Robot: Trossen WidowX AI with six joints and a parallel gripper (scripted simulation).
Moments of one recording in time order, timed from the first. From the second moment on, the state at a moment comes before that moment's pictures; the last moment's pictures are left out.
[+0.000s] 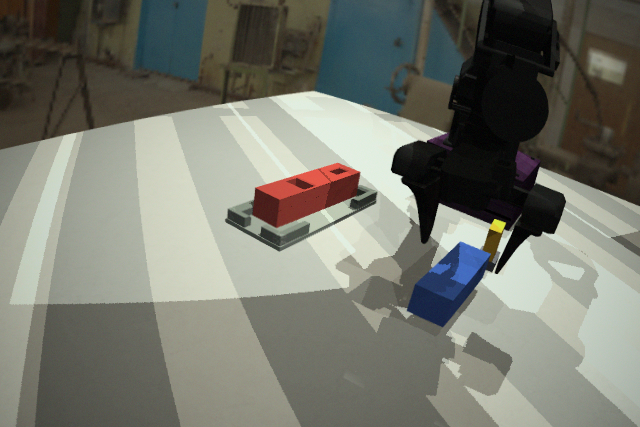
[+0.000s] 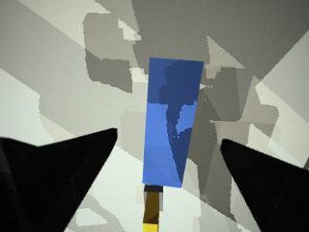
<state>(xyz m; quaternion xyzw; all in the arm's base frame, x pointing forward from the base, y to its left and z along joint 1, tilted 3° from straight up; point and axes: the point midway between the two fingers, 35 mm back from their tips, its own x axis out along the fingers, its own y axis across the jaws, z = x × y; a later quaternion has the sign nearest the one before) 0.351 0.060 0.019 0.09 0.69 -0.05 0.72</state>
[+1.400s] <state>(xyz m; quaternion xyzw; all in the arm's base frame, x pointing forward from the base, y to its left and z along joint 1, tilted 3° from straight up) 0.351 0.062 -0.022 0.09 0.69 -0.05 0.72</state>
